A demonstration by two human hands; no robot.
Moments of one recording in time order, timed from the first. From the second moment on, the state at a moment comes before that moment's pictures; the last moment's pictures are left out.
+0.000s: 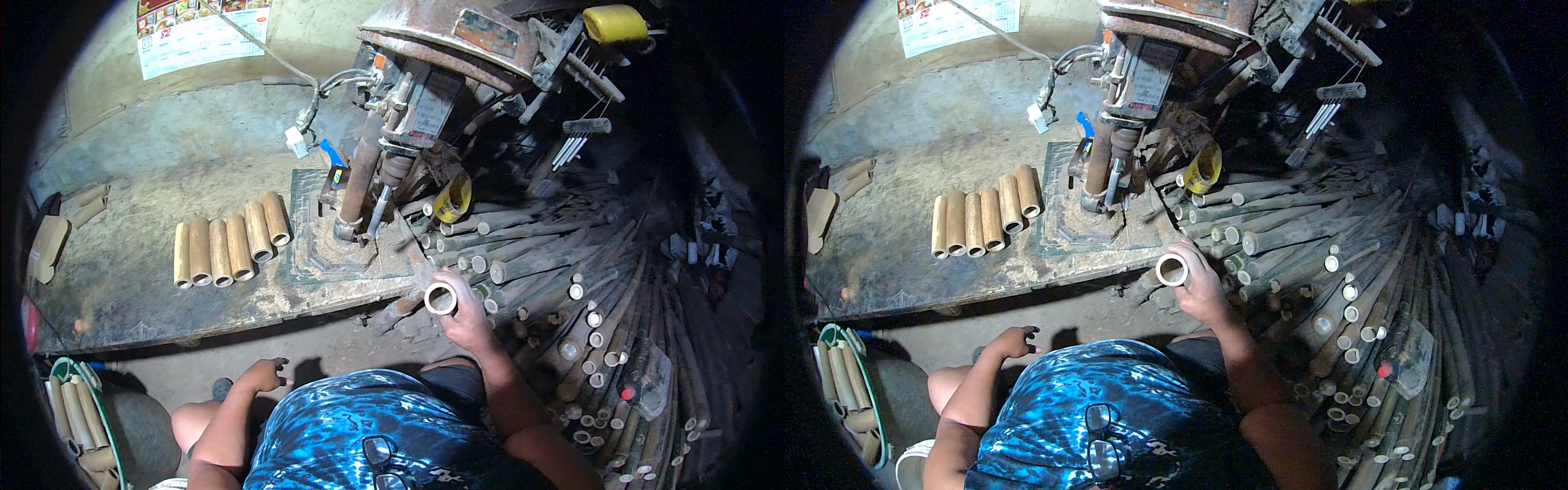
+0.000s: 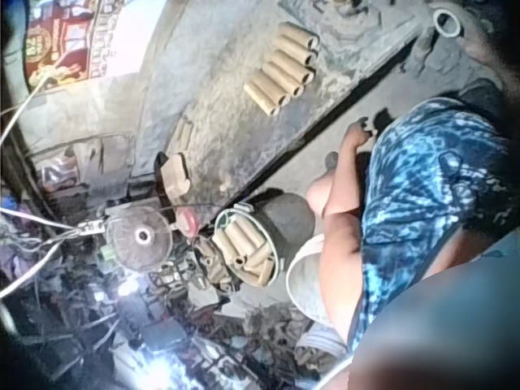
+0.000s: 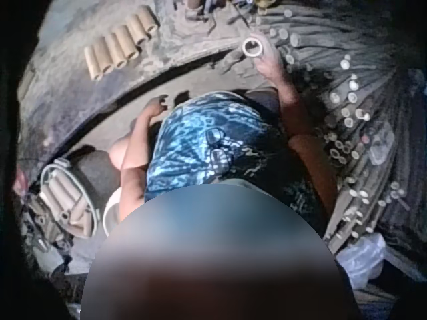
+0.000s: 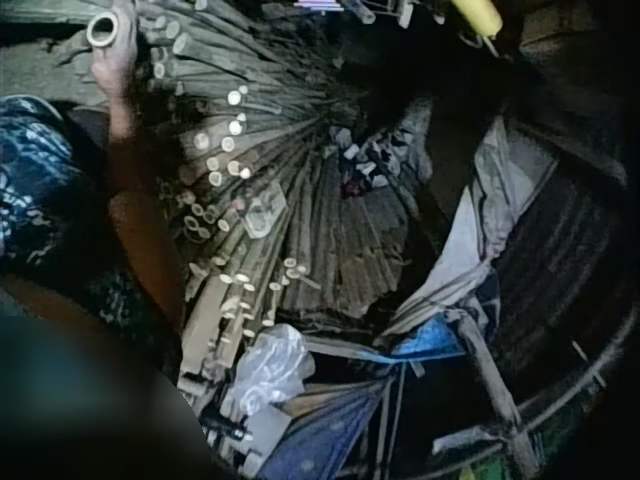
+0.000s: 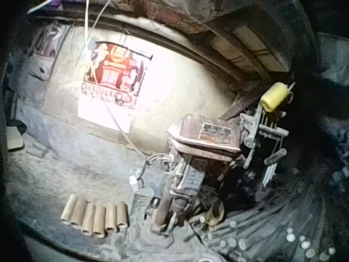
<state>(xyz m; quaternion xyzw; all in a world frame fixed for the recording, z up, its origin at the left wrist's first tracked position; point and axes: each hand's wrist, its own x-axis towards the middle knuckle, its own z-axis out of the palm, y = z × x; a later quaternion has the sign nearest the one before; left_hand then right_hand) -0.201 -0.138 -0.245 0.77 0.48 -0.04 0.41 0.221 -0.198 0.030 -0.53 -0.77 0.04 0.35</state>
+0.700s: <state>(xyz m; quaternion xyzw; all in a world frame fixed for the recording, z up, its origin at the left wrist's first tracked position) -0.082 -0.149 -0.060 0.76 0.35 0.38 0.40 0.111 -0.175 0.006 -0.46 -0.73 0.31 0.40</state>
